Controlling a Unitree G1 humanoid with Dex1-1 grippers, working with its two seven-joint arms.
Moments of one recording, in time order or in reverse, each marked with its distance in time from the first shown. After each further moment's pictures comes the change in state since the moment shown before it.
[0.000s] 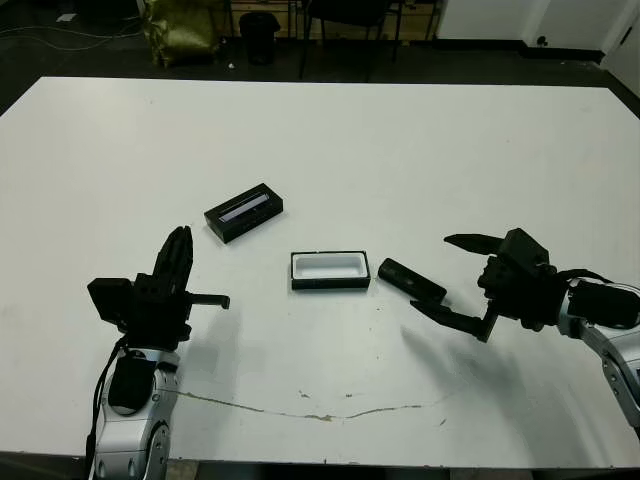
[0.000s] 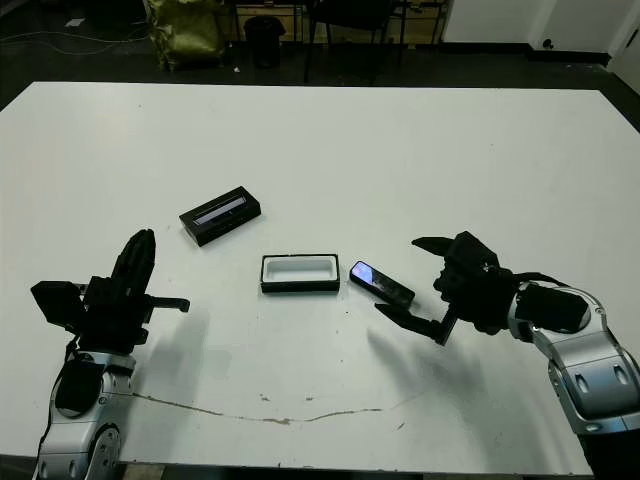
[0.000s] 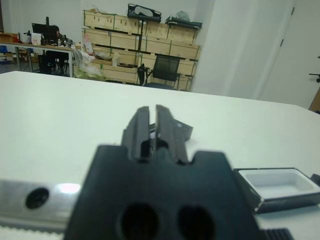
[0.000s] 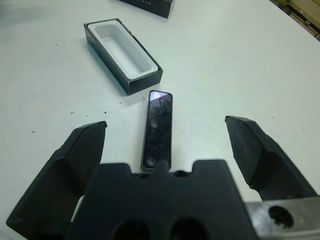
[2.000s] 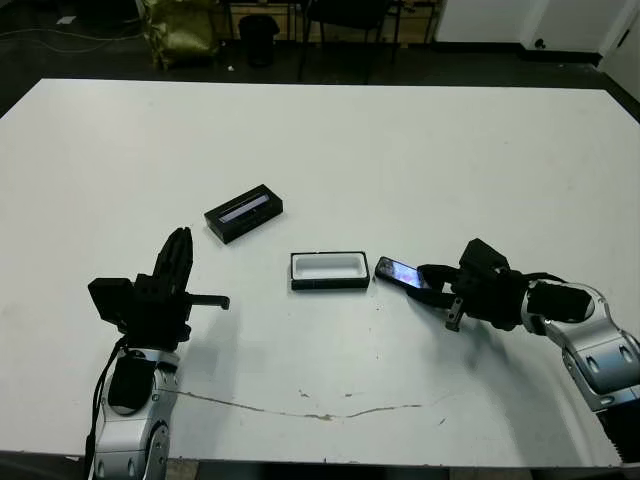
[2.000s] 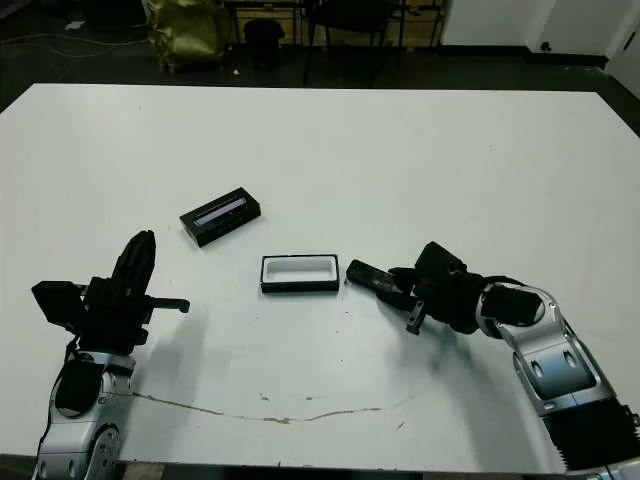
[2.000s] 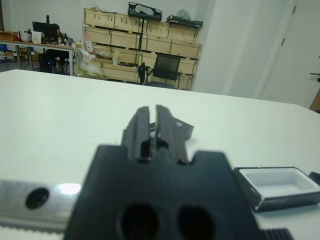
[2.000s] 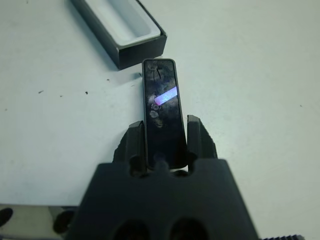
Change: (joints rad) left arm 0.001 0.000 0.002 -0.003 -0.006 0.018 -0.001; right arm -0.082 0.045 0.152 0.170 -0.131 -0.032 -0.026
